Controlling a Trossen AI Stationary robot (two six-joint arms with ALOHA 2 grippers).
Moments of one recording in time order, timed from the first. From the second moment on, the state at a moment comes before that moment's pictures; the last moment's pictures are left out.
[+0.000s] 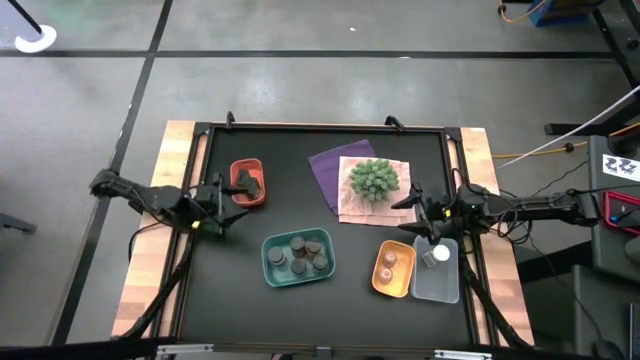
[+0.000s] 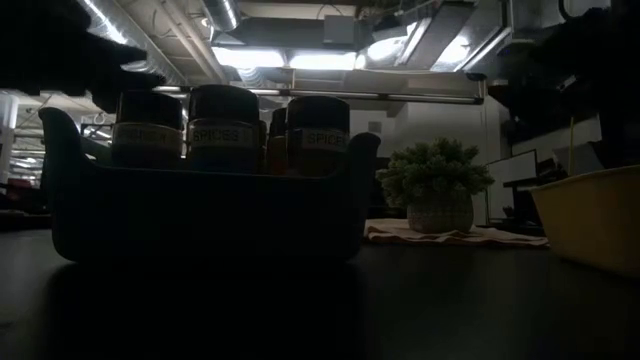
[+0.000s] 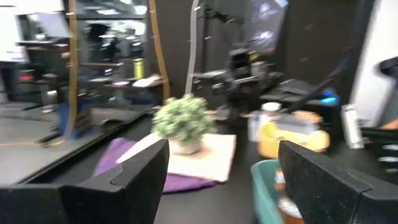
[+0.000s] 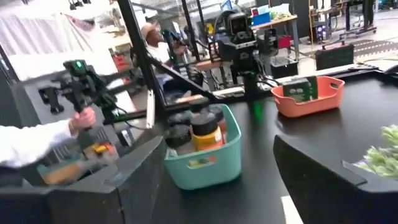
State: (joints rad) left arm -0.35 0.00 0.01 0.10 -0.53 0.01; right arm -0.03 0.42 0.01 0.45 -0.25 0.25
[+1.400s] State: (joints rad) left arm 0.26 0.01 0.01 0.03 -0.13 0.03; right arm -0.03 0.24 0.01 0.03 -0.07 0.18
